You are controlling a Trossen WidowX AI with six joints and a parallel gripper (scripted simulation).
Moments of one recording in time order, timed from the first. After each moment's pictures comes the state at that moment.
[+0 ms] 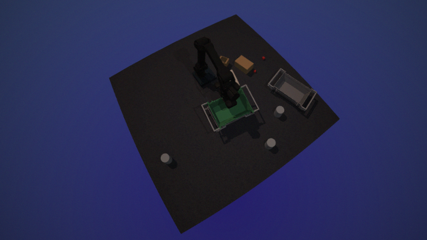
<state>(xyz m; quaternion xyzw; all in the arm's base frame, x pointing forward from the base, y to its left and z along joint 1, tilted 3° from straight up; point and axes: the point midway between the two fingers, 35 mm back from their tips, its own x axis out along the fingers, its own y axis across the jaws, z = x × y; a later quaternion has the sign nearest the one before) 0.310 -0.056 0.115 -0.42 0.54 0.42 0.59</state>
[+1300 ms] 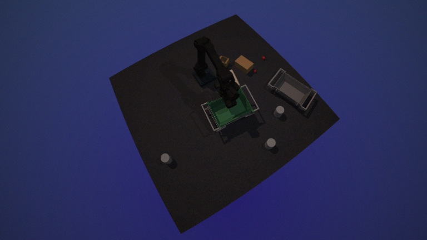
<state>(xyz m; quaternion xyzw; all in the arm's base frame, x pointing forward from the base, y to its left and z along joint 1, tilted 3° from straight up) 0.308 -0.055 0.109 -0.43 0.54 0.42 0.59</state>
